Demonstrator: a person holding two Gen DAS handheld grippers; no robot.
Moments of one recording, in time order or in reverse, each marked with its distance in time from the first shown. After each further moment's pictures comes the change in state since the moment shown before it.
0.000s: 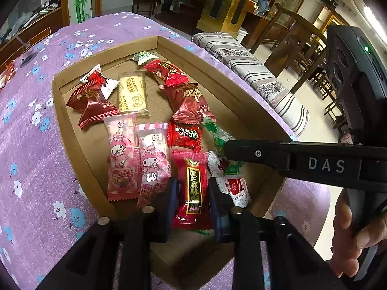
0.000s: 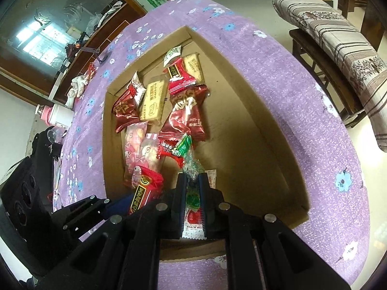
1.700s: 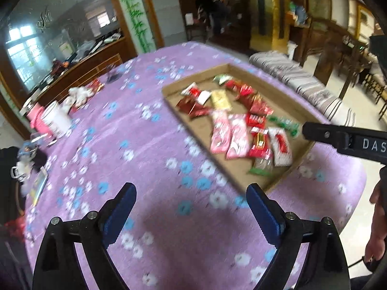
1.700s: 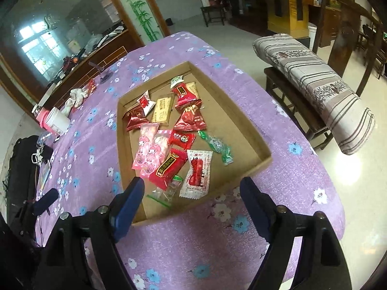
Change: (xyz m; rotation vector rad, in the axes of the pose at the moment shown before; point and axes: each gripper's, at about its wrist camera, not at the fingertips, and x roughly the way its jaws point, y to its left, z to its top) left arm -0.109 0.008 -0.074 -0.010 -0.137 0.458; right arm -0.072 0.036 -0.075 -0.072 -0.238 -0.154
